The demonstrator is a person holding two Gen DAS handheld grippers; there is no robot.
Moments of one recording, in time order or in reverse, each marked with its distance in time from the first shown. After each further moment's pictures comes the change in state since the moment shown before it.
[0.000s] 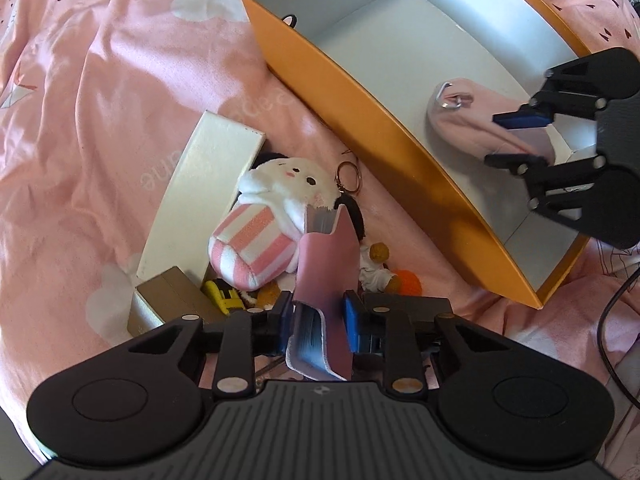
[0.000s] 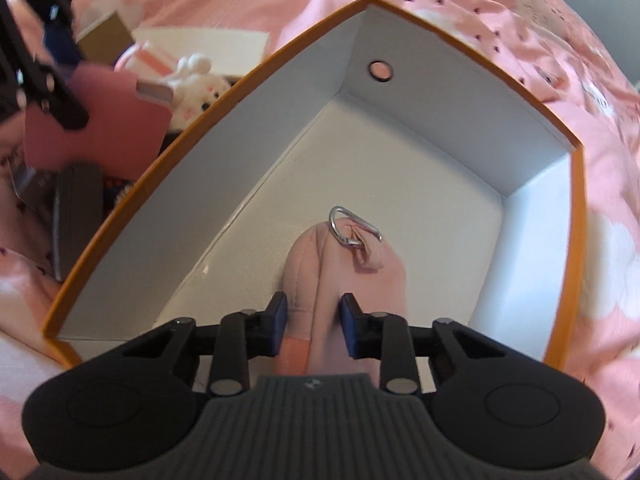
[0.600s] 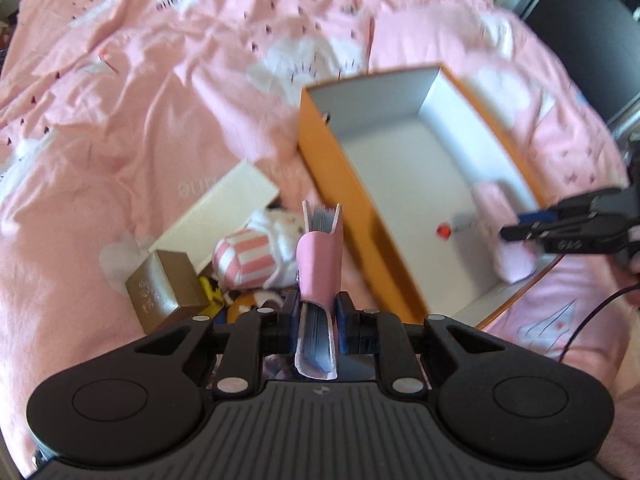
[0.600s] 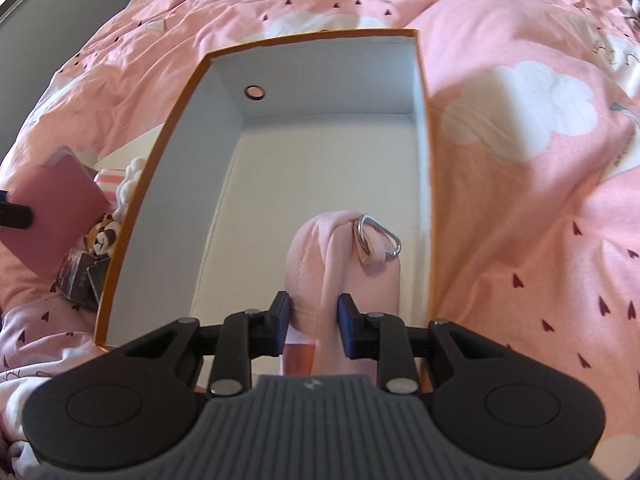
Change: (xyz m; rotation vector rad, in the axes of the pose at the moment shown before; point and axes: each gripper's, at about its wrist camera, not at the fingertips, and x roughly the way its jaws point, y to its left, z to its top) left arm -0.083 0.002 -0.053 -0.320 -0.361 -0.098; right arm -0.053 -0.072 -0.062 0.482 -0.064 0.150
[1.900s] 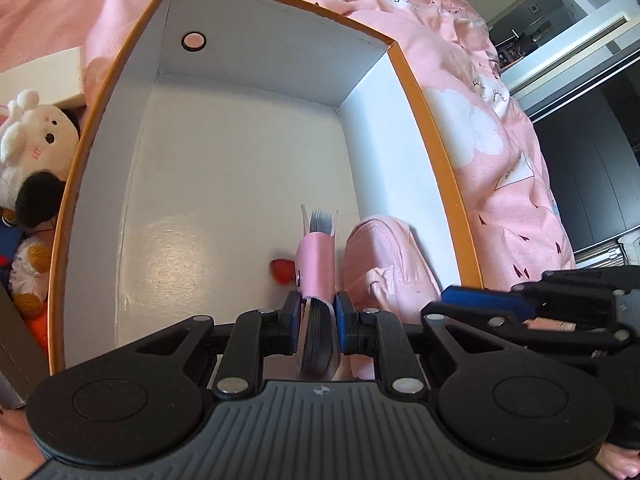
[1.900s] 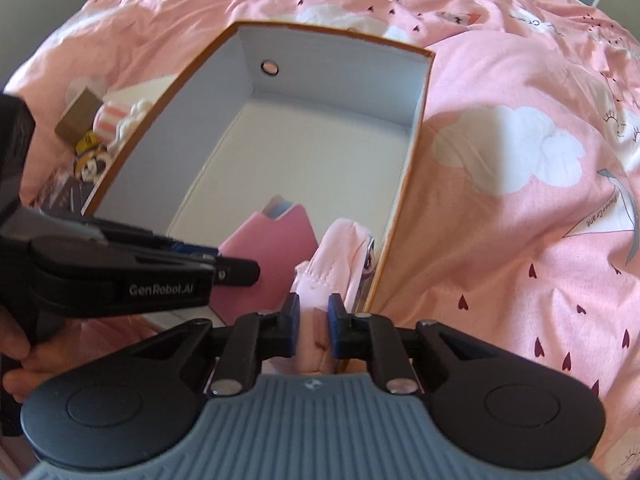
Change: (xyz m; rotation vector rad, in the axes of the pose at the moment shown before) left arm 0.150 -0.123 -0.013 -0.412 -0.101 -0.227; right arm -0.003 -0.006 -0.004 -0.280 0.042 -0.075
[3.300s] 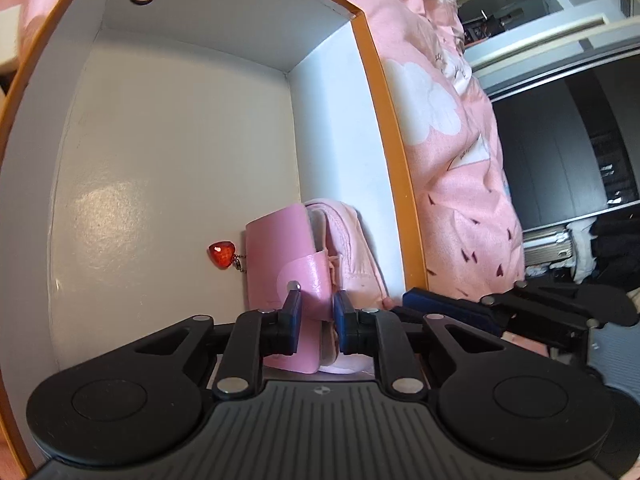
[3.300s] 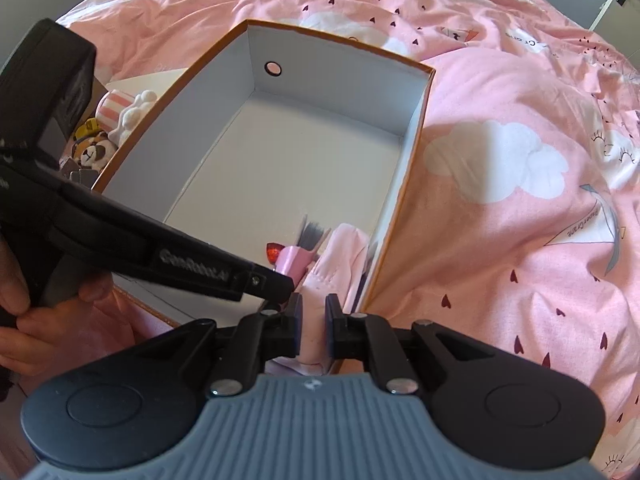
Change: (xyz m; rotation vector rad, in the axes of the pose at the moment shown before) left arm 0.017 -0.005 0.012 -0.021 0.127 -0.181; right arm -0.017 0.009 -0.008 -0.034 -0.040 -0.054
